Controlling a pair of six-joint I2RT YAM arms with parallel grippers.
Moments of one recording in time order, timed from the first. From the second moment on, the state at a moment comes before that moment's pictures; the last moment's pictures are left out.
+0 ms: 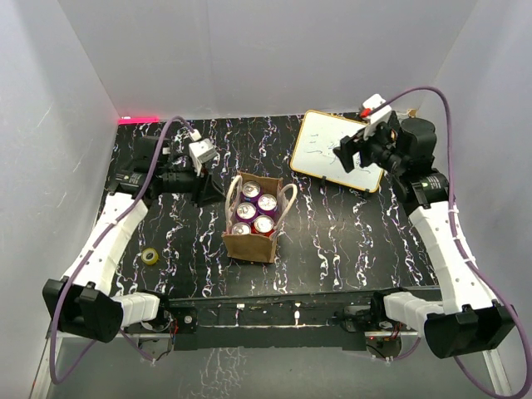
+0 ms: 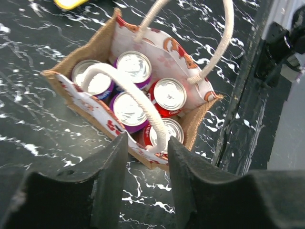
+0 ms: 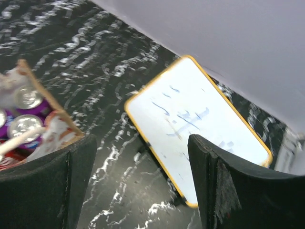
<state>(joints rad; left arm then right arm) -0.23 1.23 1.19 -0.75 0.88 0.38 0.15 1.12 1.25 -0.37 -0.41 -0.30</state>
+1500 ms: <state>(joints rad) 0.01 1.12 1.18 -0.36 0.06 0.13 -0.02 1.09 1.21 -0.46 -0.13 -0.15</state>
